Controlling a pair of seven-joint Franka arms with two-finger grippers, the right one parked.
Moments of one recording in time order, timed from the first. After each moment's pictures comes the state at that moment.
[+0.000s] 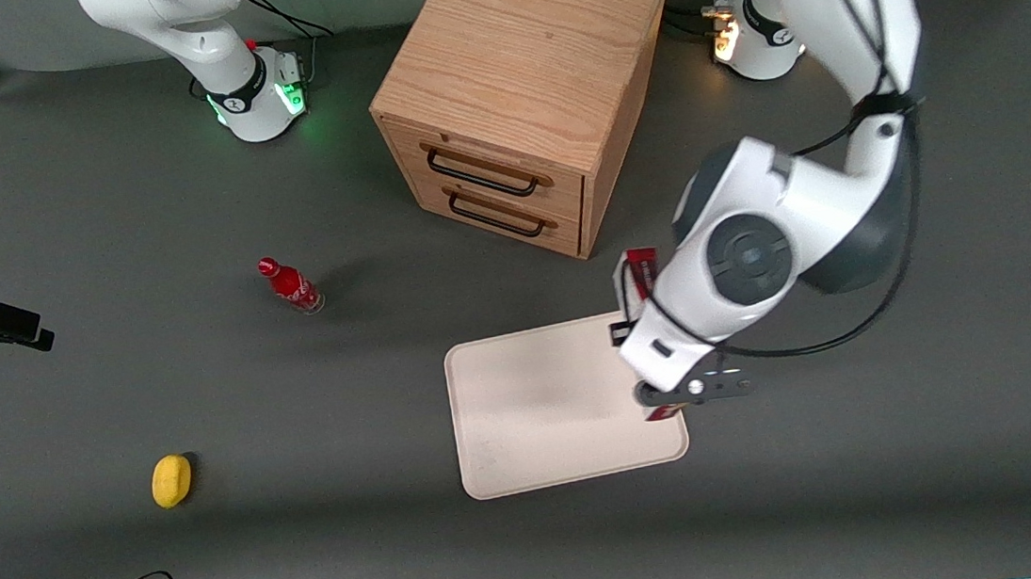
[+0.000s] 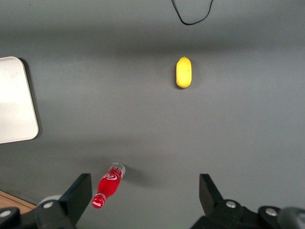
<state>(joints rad) -0.36 0.76 -0.23 -1.05 0.04 1.75 -0.59</state>
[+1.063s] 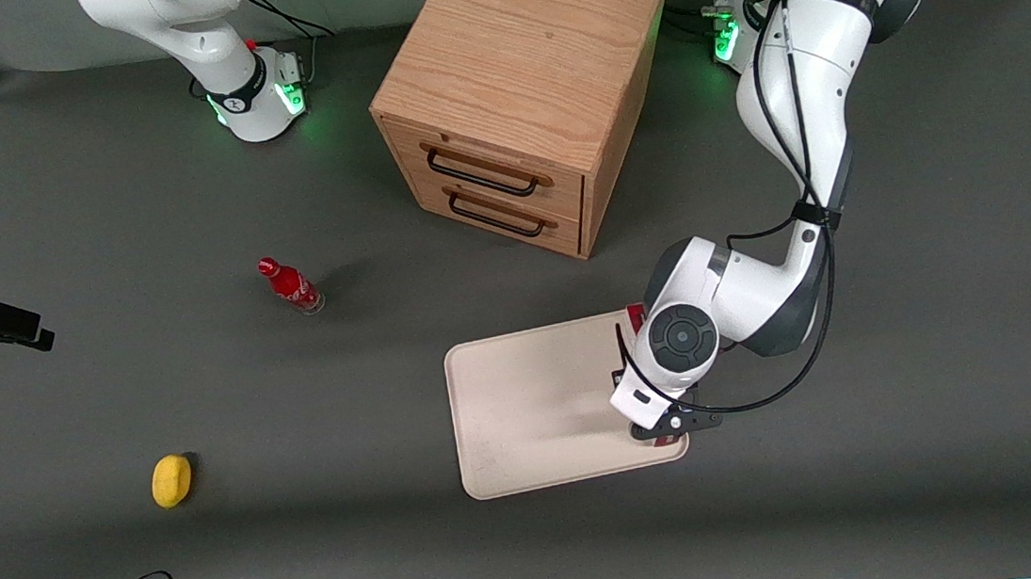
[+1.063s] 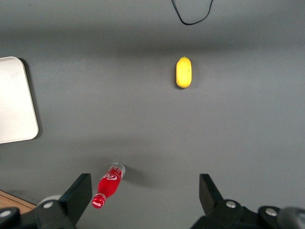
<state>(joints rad) -0.36 0.91 -0.18 -1.15 0.18 2.00 -0.63</state>
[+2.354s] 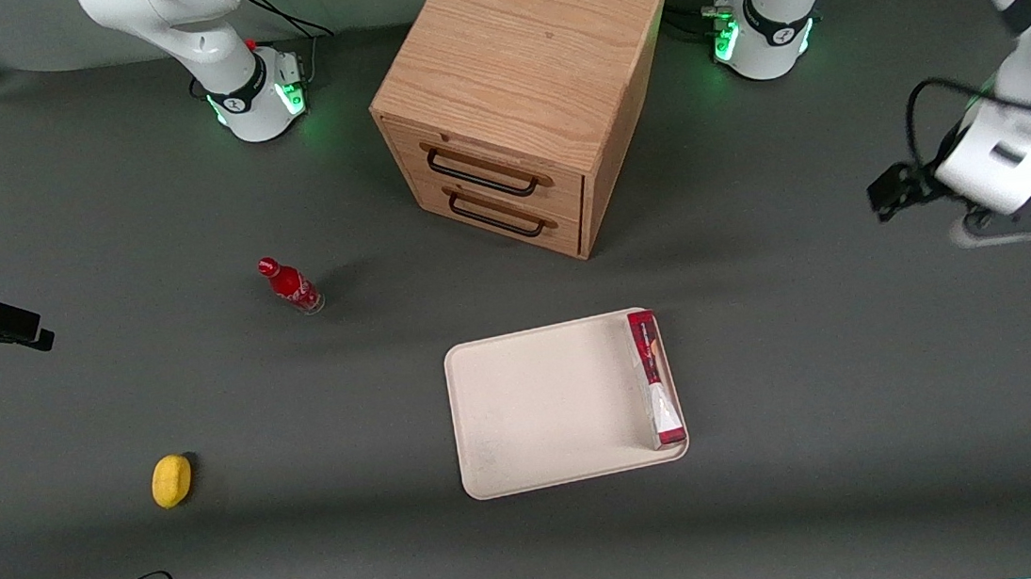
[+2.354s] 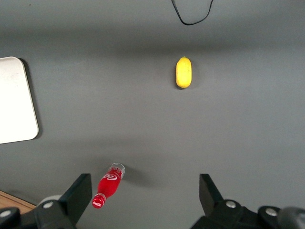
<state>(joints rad) 0.04 -0.01 -0.16 -1.68 0.07 1.64 -0.11</state>
